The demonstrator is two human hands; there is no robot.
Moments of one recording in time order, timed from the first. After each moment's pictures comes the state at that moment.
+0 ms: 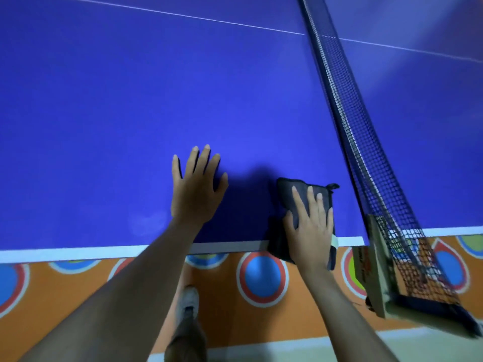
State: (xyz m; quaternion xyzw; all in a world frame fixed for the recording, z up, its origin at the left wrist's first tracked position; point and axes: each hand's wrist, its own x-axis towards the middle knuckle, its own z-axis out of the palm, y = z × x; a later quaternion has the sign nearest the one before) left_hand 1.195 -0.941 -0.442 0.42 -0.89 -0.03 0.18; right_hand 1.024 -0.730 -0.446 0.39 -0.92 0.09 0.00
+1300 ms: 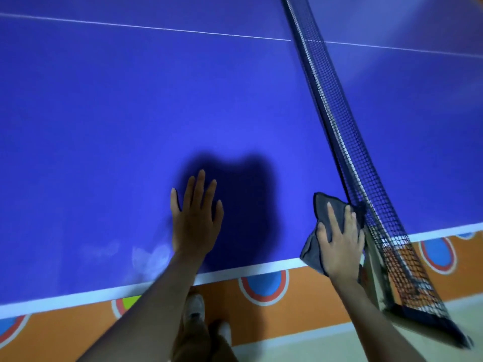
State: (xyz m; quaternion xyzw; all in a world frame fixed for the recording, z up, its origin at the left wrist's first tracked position) left_hand 1.197 -0.945 -0.438 0.43 -0.89 -0.05 0.14; right_hand 0.962 -0.697 -0.438 0.29 -0.95 0.07 -0.03
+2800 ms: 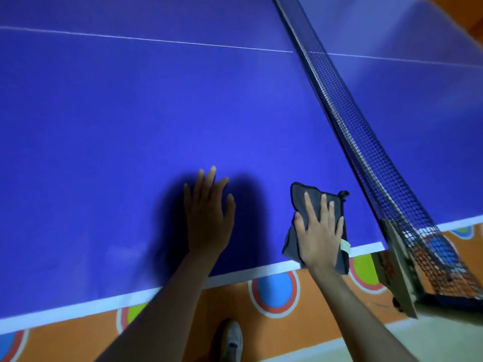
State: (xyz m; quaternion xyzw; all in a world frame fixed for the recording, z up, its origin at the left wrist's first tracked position) left_hand 1.216 -0.963 -0.432 0.40 -0.84 -0.22 0.30; right_hand 1.047 -0.778 -0.449 0.29 -0.96 0.06 0.03
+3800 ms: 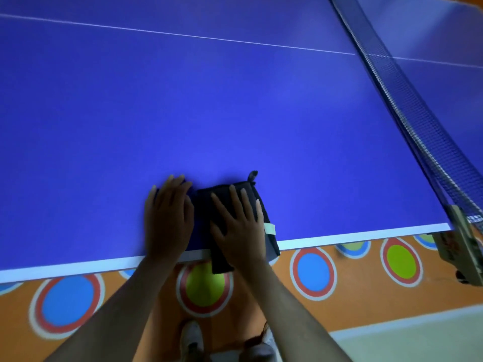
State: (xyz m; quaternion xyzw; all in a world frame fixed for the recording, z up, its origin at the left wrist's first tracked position) left_hand 1.535 -1.086 -0.425 0.43 -0.86 -0.10 0.28; right_hand 1.401 -0.965 -0.441 0.54 -0.83 0.14 -0.02
